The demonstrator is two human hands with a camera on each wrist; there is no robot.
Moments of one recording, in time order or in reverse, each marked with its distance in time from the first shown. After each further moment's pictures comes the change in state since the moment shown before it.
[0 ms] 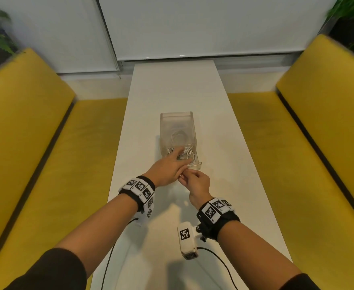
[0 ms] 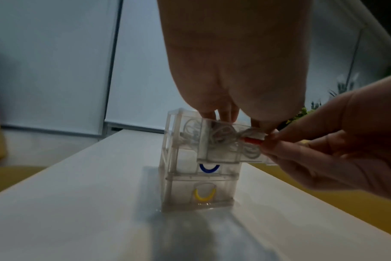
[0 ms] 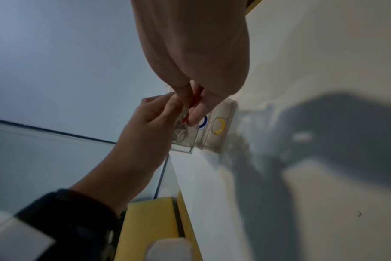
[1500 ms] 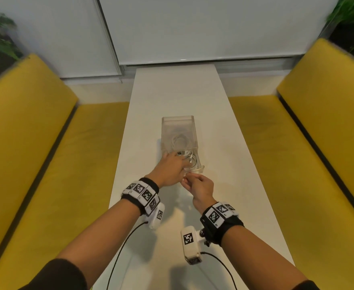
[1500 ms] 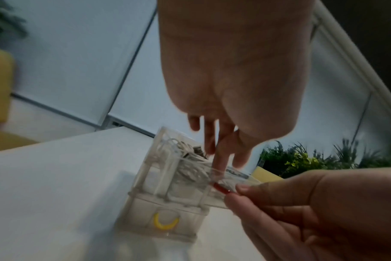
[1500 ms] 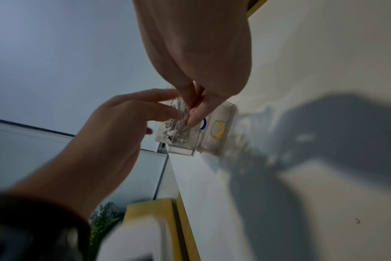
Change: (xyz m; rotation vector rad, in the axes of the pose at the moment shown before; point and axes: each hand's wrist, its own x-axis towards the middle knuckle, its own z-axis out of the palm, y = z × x) left_hand 0.006 0.022 -0.025 0.105 -0.068 -0.076; right_hand -0.004 -0.005 -0.003 0.043 0.026 0.027
